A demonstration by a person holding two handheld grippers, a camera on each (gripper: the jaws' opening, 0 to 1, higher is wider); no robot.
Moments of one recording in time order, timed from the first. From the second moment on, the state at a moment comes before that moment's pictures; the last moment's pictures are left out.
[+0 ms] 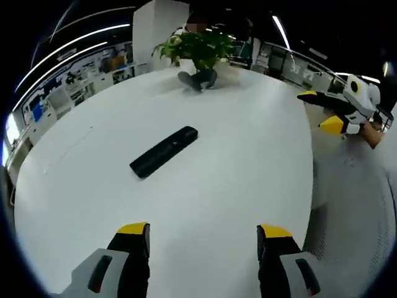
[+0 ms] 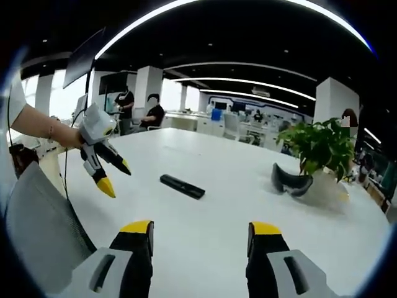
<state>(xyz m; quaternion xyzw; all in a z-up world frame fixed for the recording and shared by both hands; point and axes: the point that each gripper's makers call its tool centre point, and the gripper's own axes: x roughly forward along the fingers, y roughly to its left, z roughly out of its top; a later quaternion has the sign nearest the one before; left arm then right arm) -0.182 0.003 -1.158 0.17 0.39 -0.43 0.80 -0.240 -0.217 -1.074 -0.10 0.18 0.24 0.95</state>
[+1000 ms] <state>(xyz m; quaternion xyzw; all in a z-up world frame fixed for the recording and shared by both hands) -0.106 -0.018 -1.162 0.24 0.40 -0.46 0.75 -0.242 -0.217 -1.082 -0.12 0.19 0.24 0.94</state>
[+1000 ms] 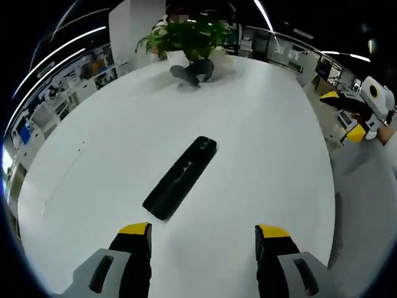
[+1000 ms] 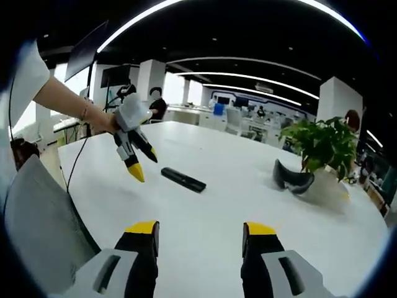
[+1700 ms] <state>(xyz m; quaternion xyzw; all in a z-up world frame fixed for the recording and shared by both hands) -0.079 -0.025 -1.183 0.33 0.44 -0.52 0.65 -0.243 -0.220 -1.090 -0.13 0.21 0.24 0.94</state>
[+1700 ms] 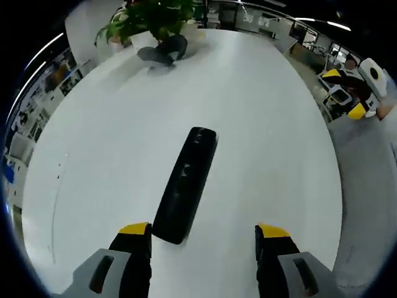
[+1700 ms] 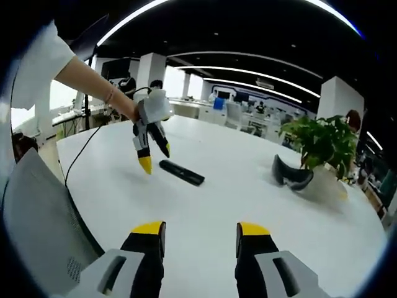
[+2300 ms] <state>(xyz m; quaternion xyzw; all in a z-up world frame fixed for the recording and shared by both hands) -0.067 -0.021 -1.197 0.35 0.44 -0.52 0.64 -0.245 -0.220 -1.096 -0.14 0.23 0.24 0.93</state>
